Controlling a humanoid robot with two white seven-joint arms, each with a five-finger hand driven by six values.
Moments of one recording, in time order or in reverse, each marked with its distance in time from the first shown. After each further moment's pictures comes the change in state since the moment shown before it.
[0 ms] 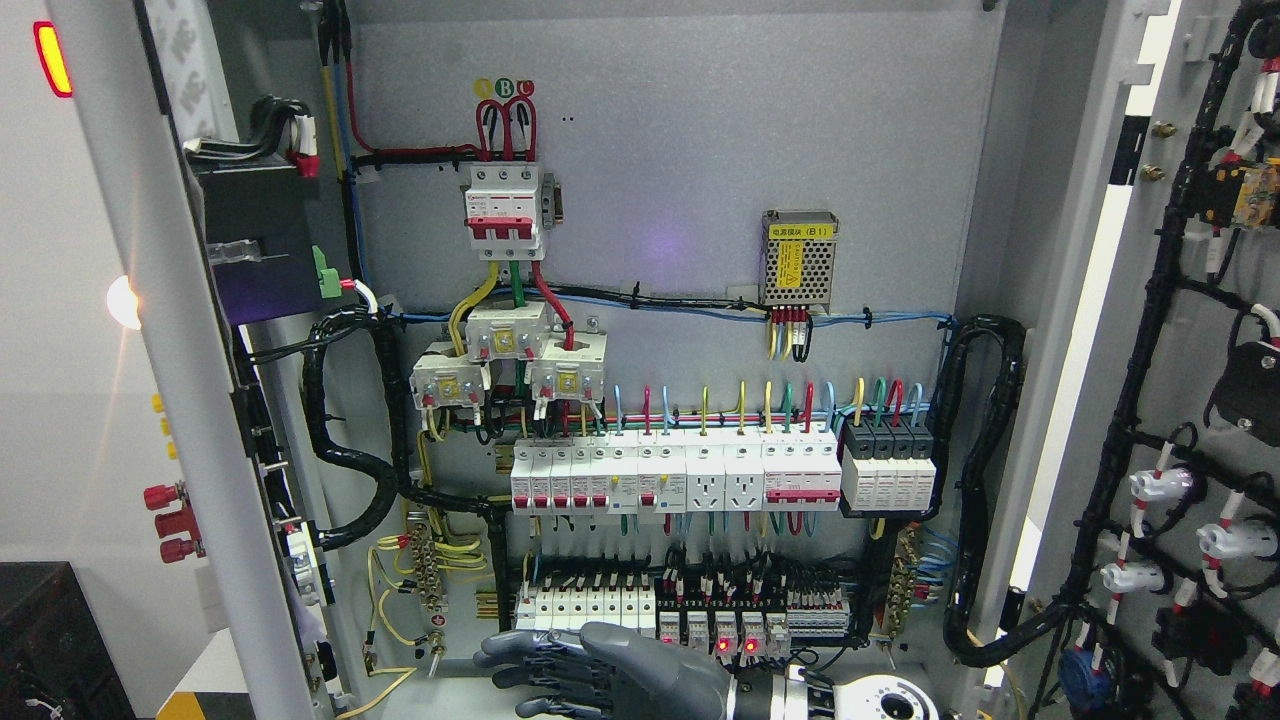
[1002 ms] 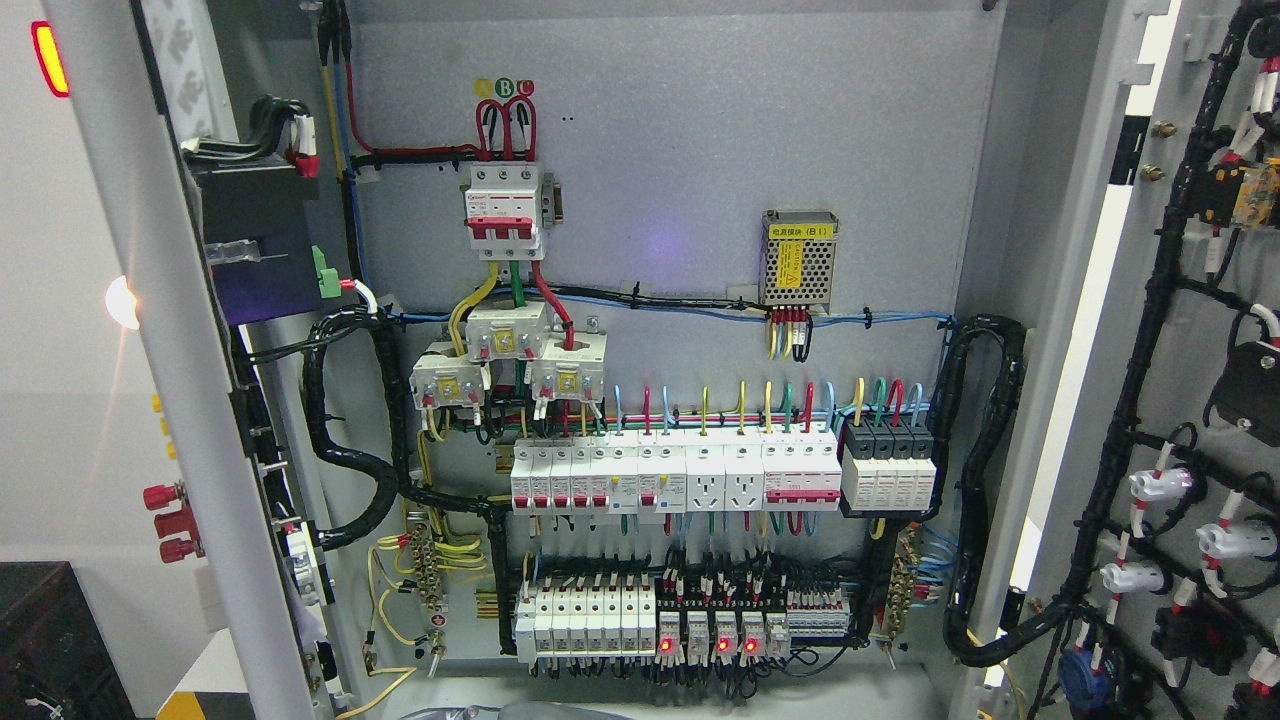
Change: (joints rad) left arm 0.000 0.000 0.000 -0.002 0.000 0.000 0.000; right arm 0.045 0.078 0.075 -0.064 0.011 0.001 -0.006
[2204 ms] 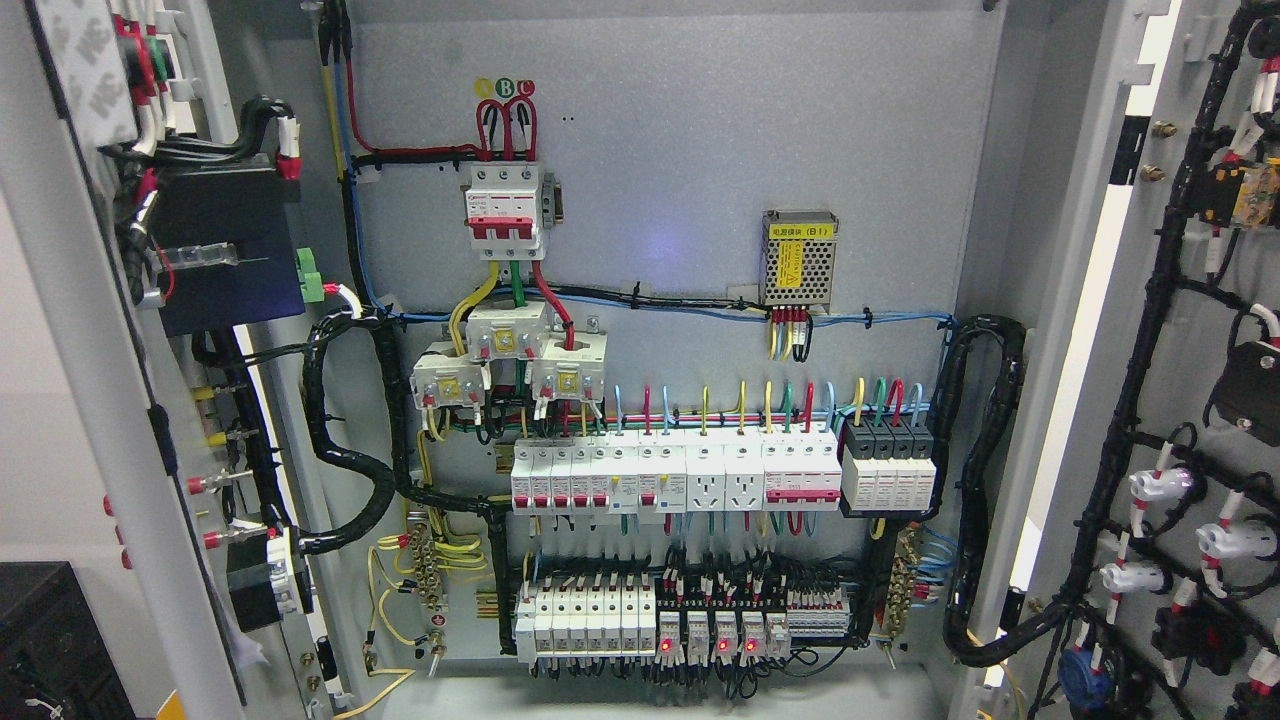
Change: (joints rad) left arm 0.000 0.000 0.000 0.000 0.000 0.000 0.000; right arm 0.008 0.126 0.047 0.011 0.069 -0.001 -0.003
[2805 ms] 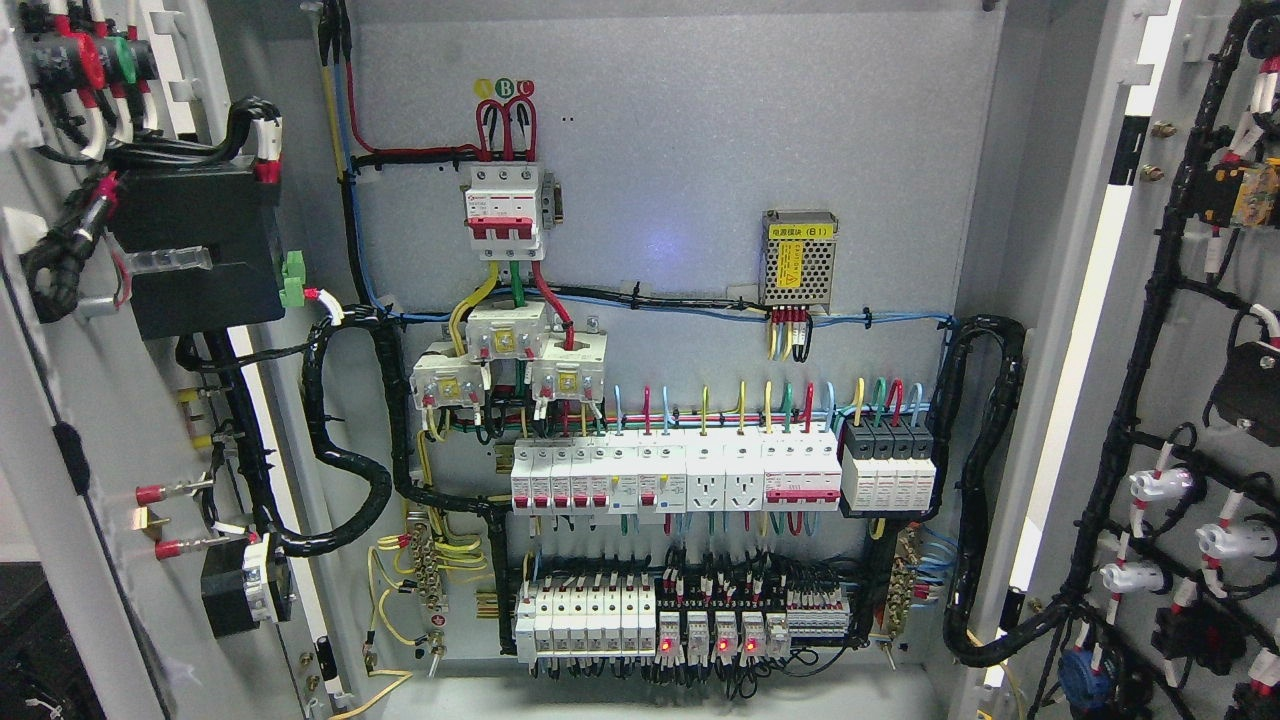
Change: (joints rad) left arm 0.000 0.000 0.000 0.001 0.000 0.000 0.000; right arm -0.003 0.038 0.025 0.027 0.026 -0.001 0.000
